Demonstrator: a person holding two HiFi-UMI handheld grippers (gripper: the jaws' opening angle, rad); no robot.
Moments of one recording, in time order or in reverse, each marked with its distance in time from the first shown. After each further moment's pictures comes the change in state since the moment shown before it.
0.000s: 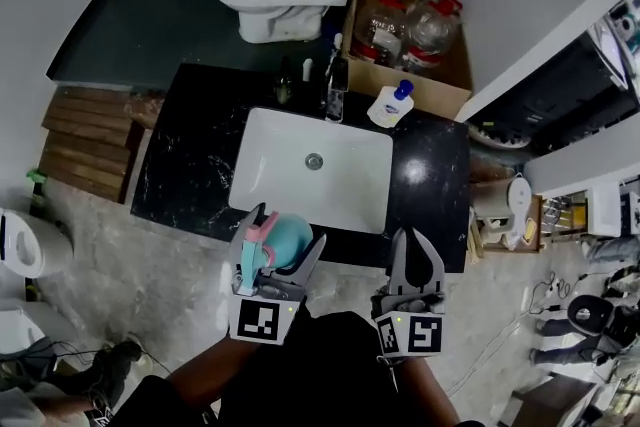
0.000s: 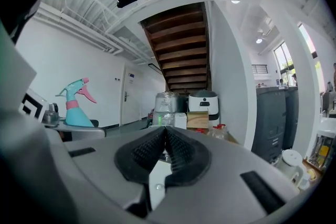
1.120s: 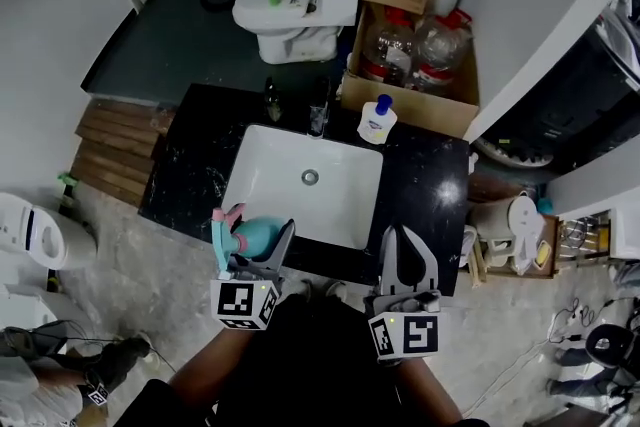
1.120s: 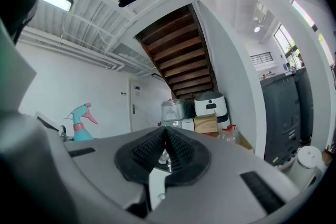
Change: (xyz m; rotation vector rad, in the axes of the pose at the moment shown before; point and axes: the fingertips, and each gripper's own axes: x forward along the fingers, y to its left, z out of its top) left arm 0.030 -0.016 -0.019 0.047 0.074 0.205; right arm 0.002 -0.076 0.019 0.114 -0.081 0.140
